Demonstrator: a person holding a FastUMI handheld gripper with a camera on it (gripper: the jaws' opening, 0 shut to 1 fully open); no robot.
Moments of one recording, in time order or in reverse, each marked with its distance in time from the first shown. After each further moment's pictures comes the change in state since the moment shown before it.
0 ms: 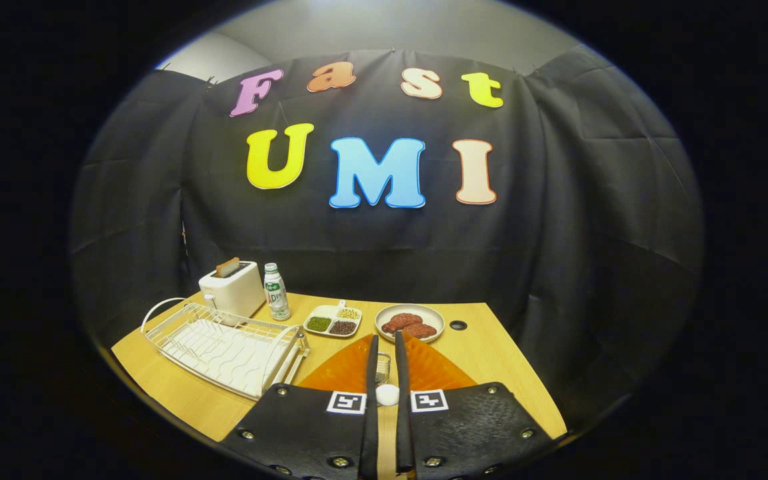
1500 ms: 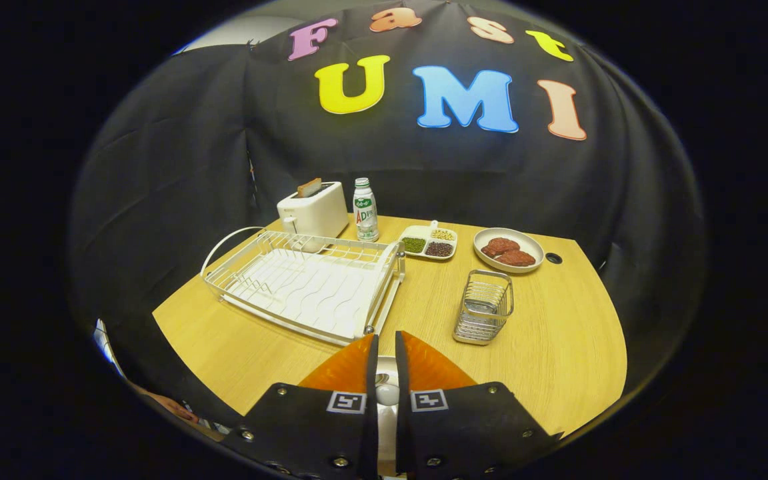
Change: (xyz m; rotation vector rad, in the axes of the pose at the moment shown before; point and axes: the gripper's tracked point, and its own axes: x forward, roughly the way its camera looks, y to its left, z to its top) arm -0.003 0.142 -0.105 -0.053 0.326 0.318
